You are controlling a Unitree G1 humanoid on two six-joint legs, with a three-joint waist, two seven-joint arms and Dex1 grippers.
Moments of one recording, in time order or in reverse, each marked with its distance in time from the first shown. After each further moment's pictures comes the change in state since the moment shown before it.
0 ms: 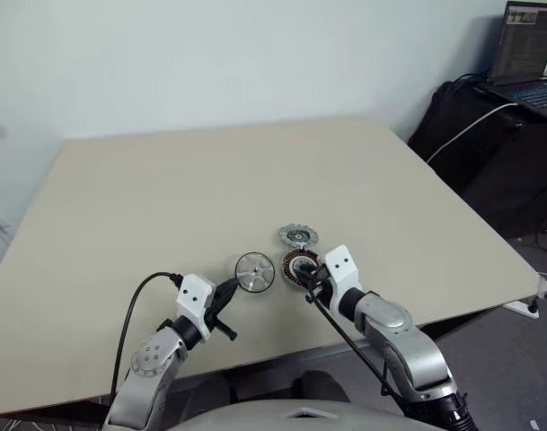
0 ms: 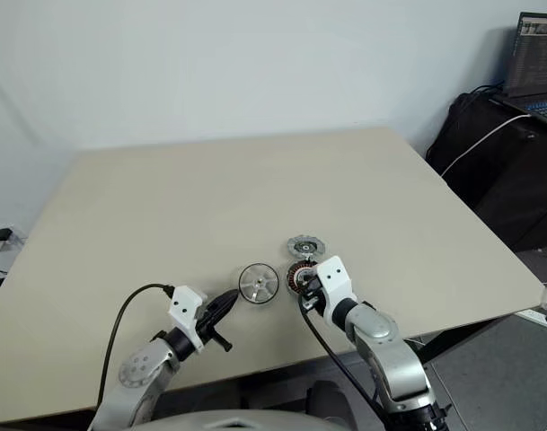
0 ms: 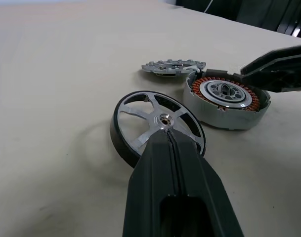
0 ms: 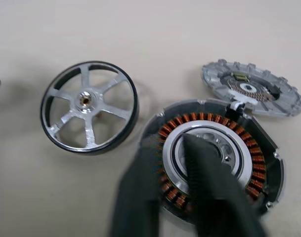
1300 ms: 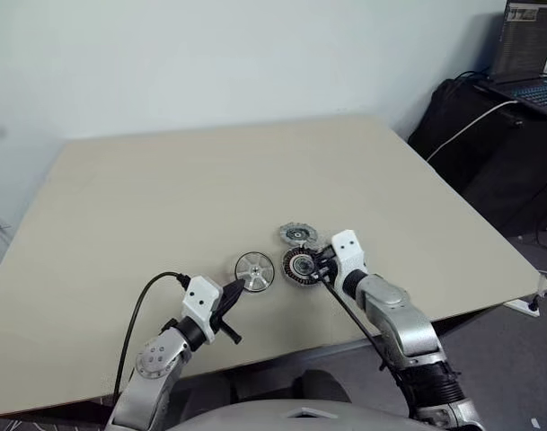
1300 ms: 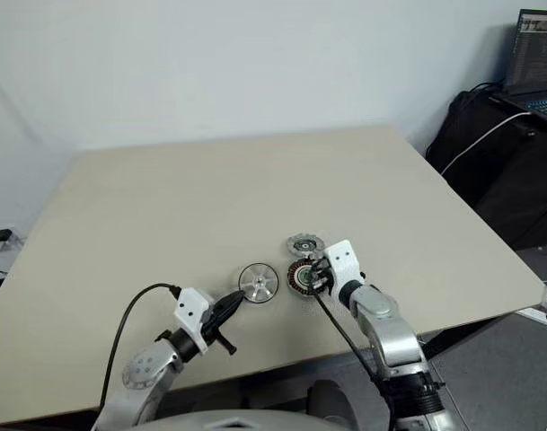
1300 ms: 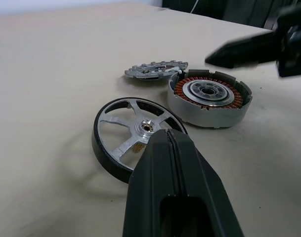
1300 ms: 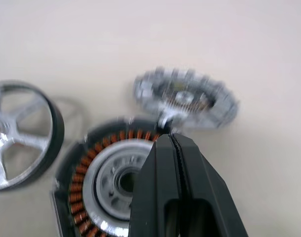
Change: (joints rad) left arm 0.011 0.003 -0.031 0.000 0.036 -0.042 -0.004; right arm -0.118 0.020 -0.100 0.158 -0.004 -0.072 -0.030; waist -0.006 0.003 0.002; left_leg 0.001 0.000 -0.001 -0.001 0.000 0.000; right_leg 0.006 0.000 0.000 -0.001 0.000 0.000
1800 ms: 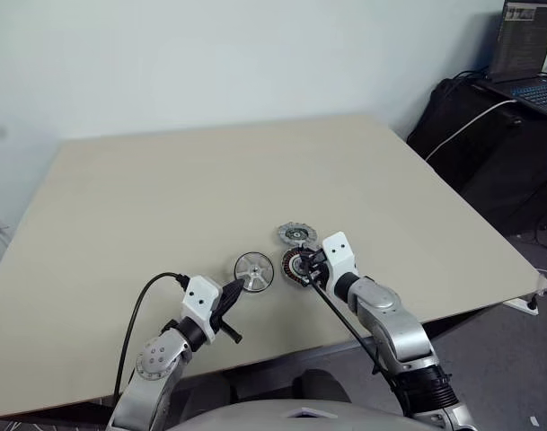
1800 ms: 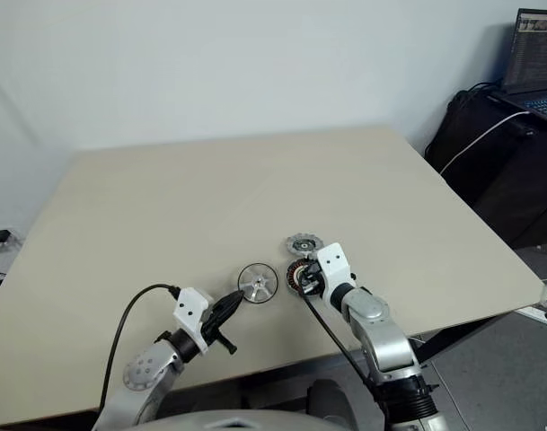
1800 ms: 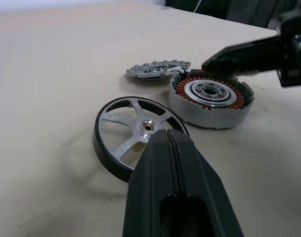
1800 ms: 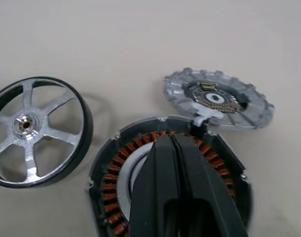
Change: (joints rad) left arm 0.013 -0.017 0.002 -0.045 -0.018 0.043 0.036; right arm -0.003 0.025 0.061 0.030 -0.025 -0.014 0.000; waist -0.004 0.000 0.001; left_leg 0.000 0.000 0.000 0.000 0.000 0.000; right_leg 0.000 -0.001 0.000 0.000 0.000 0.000
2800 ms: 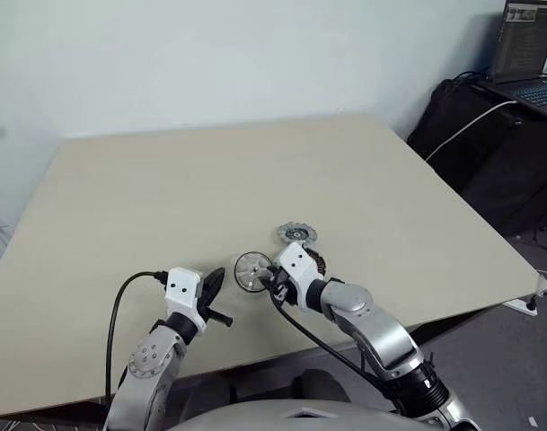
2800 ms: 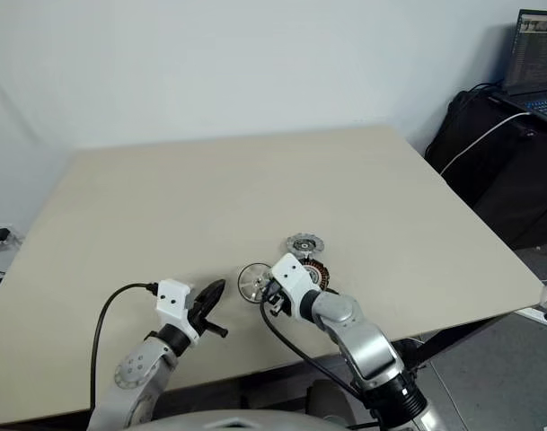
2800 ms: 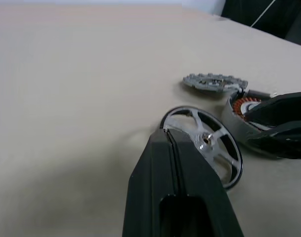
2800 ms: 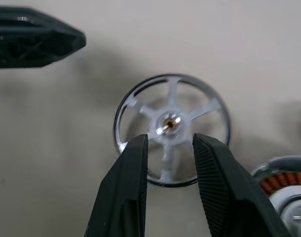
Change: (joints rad) left arm 0.025 -0.044 0.075 -0.088 -0.040 0.124 0.139; right arm -0.063 -0.047 0.274 -0.128 -0.023 0.173 0.097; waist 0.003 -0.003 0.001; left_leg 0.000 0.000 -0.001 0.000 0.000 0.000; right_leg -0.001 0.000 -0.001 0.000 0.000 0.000
